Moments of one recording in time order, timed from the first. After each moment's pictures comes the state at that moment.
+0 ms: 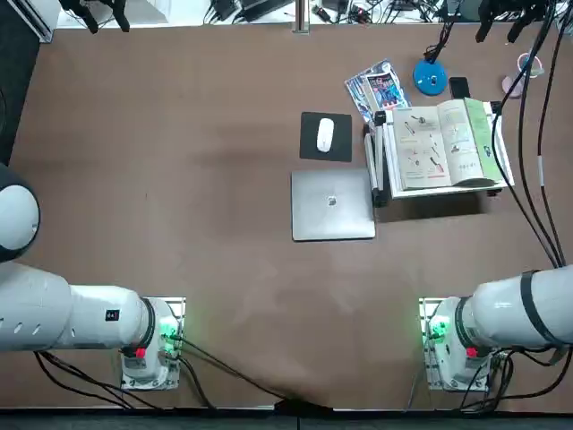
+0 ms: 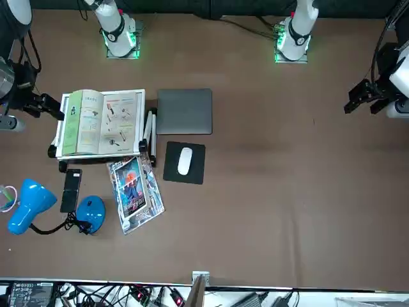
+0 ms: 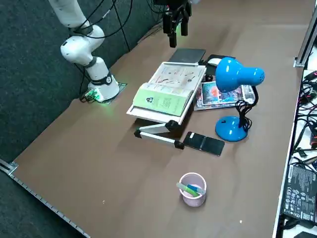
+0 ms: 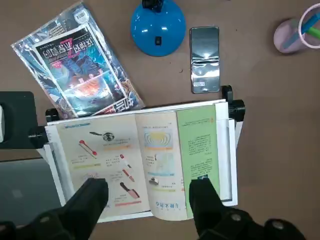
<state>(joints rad) -0.06 0.05 0.05 -1.64 -0.03 1.62 0.07</state>
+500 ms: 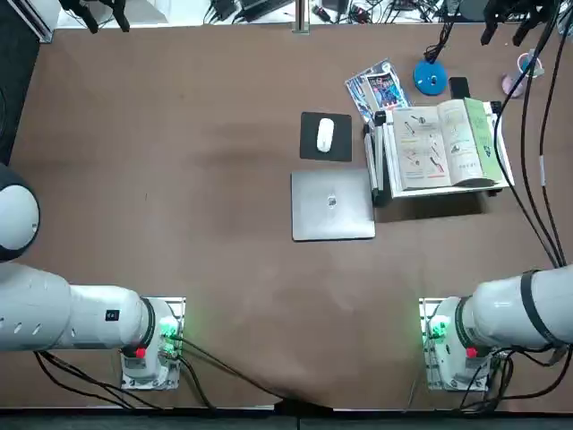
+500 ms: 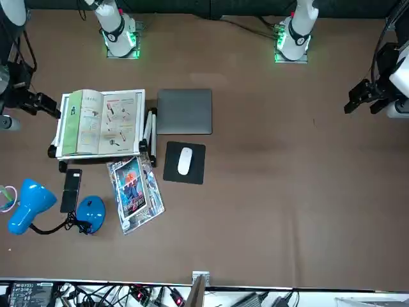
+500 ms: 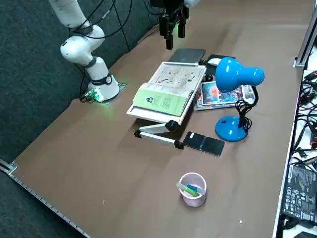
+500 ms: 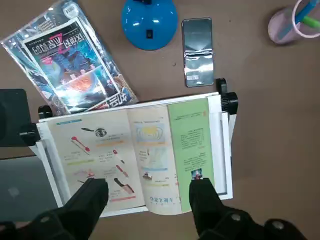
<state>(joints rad) -0.08 0.05 0.04 -1.64 -0.03 1.60 0.06</state>
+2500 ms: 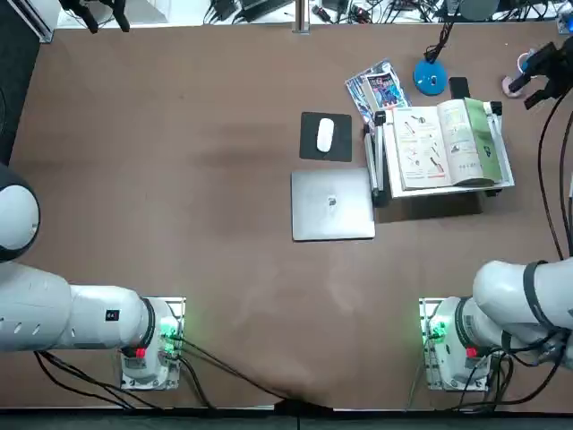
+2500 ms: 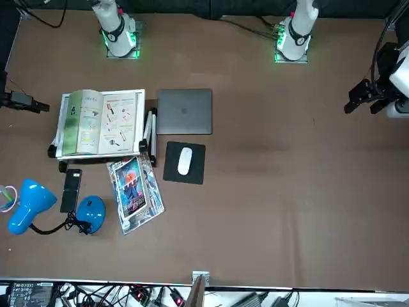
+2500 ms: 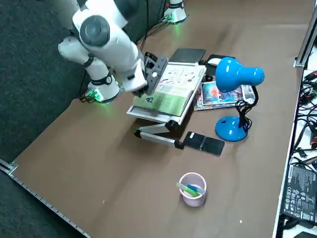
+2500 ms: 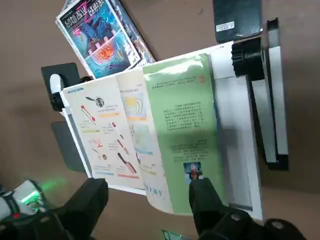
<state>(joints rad) -0.54 0.18 0.03 -1.82 0.42 1.56 -0.47</state>
